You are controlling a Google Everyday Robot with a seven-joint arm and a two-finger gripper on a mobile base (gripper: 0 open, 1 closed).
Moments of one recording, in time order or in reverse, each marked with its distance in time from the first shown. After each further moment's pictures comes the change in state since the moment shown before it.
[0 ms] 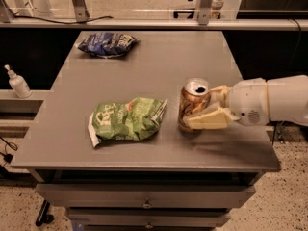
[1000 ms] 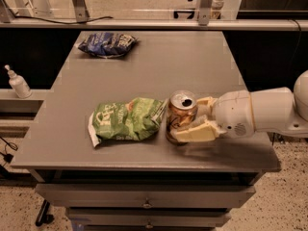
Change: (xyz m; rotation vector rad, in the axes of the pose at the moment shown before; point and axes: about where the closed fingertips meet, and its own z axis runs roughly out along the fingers) arm 0.013 0.031 0.026 -0.064 0.009 -0.027
